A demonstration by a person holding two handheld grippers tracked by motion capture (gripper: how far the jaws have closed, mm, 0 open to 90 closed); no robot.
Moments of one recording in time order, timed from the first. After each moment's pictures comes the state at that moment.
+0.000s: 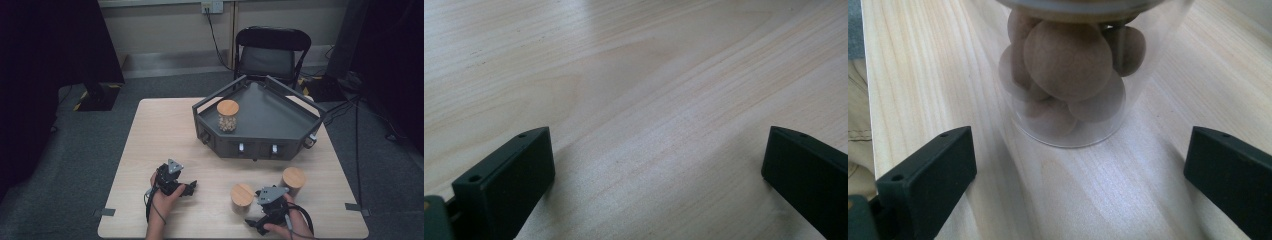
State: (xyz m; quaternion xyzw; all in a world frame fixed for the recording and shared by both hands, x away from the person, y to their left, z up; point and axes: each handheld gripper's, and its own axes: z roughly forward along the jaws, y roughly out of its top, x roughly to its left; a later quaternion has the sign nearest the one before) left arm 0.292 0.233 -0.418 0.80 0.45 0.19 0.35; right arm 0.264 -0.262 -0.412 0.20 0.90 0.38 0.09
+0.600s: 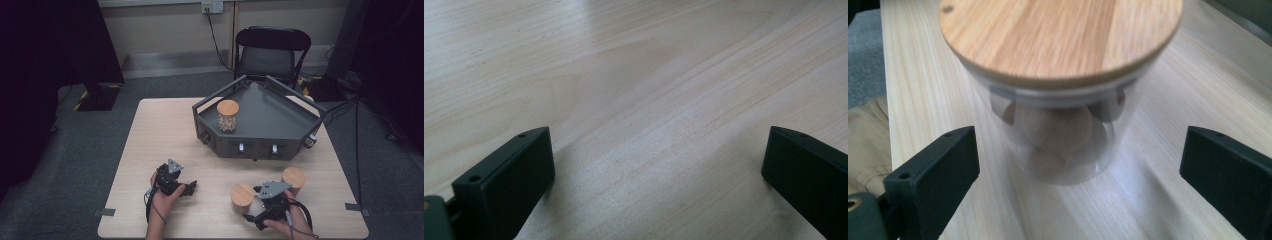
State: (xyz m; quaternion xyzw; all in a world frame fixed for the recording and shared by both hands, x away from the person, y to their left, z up) left arm 0.292 0.233 -0.418 0.80 0.45 0.19 0.35; right arm 0.268 -0.268 -0.407 0.21 0.88 0.42 0.09
